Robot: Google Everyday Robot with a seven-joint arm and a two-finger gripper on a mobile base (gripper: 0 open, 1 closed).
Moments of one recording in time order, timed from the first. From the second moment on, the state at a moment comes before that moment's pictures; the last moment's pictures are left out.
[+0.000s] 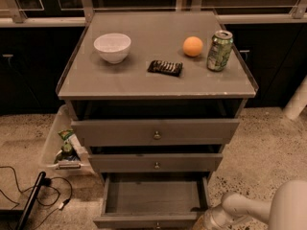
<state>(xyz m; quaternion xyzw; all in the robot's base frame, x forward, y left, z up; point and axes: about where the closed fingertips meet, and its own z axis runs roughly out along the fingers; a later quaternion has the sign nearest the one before) 0.388 -0.223 0.170 -0.53 0.80 0.24 0.11</state>
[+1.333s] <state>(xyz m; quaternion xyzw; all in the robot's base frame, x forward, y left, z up) 0.401 -0.219 0.172 -0.54 0.80 0.24 0.14</state>
